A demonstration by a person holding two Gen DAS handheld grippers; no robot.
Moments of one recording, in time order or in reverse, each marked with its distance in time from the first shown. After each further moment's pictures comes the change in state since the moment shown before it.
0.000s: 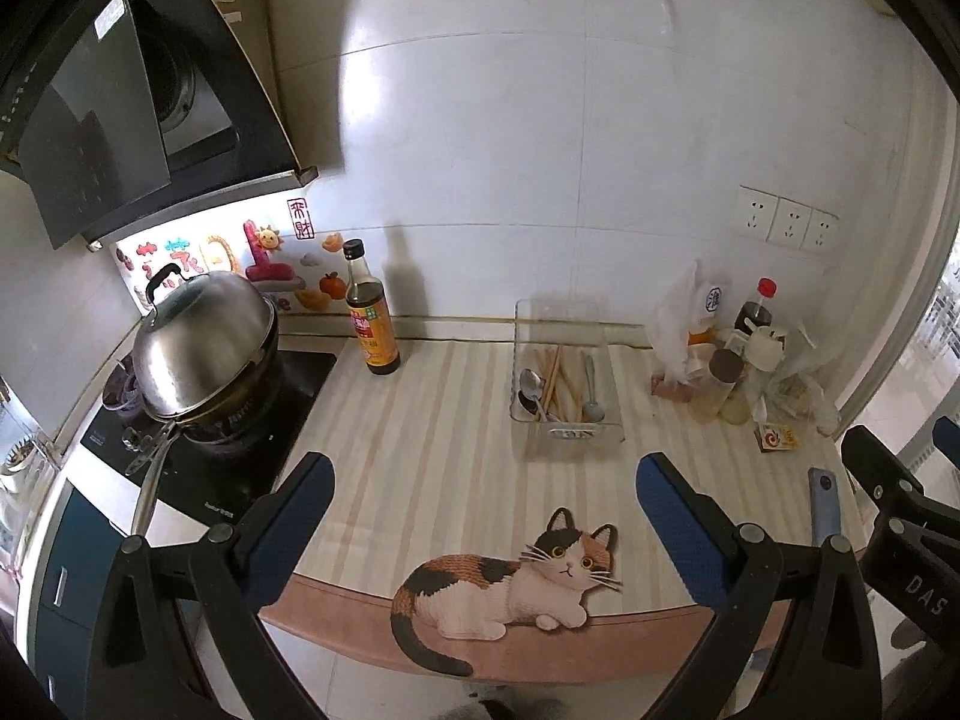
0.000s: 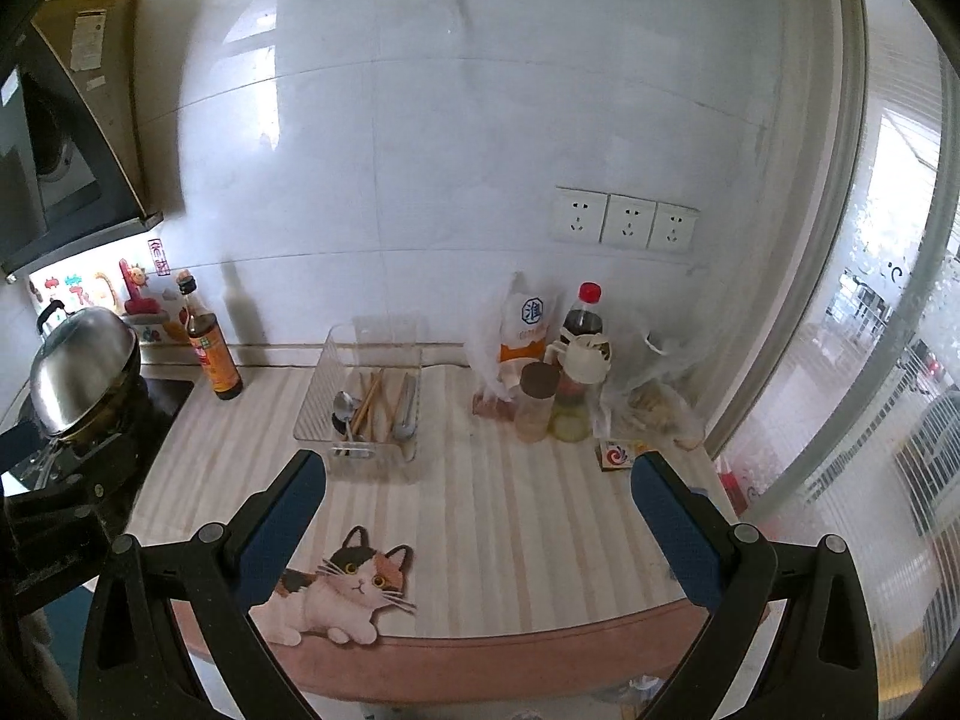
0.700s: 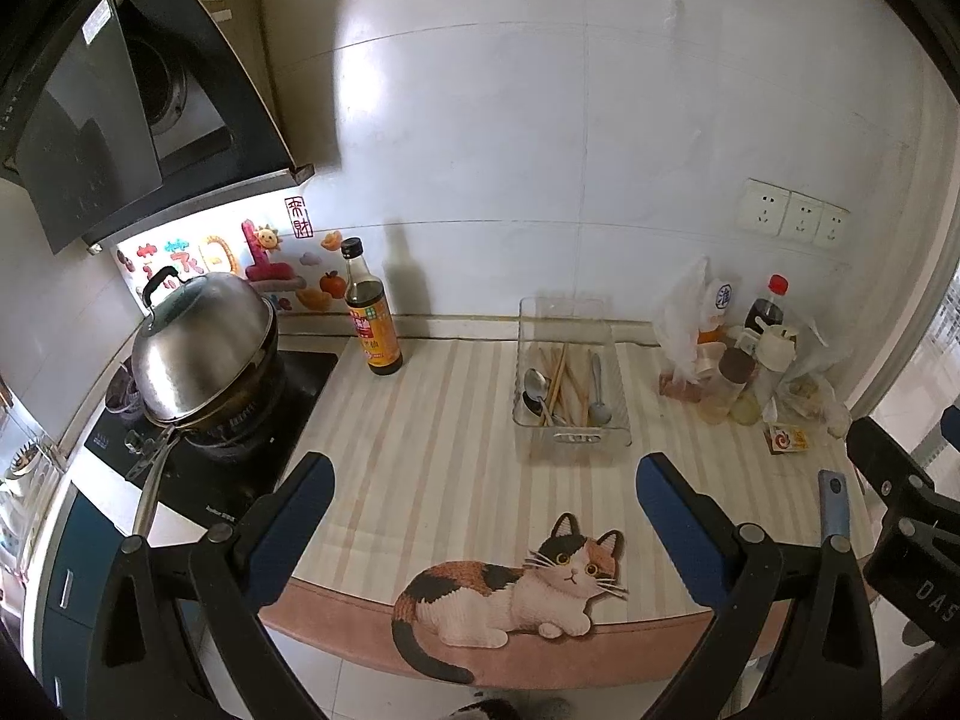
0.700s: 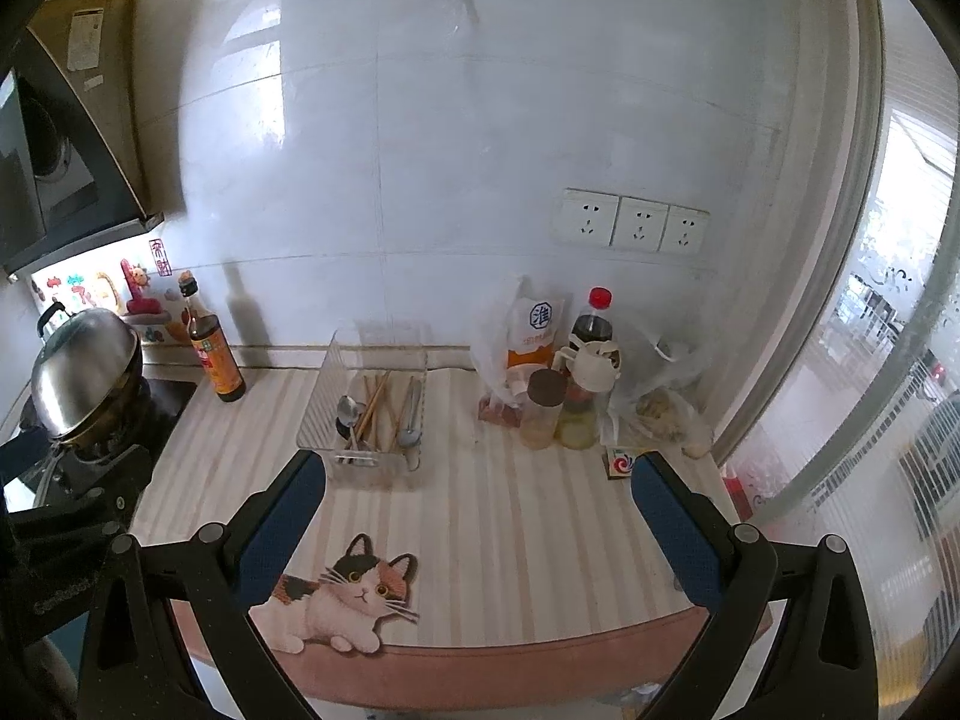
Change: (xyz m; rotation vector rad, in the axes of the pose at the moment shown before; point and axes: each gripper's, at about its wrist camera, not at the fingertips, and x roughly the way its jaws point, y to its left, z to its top) left arm 0.015 -0.002 0.009 0.014 0.019 0.009; right arm 0.012 0.002 0.014 -0.007 0.009 0.013
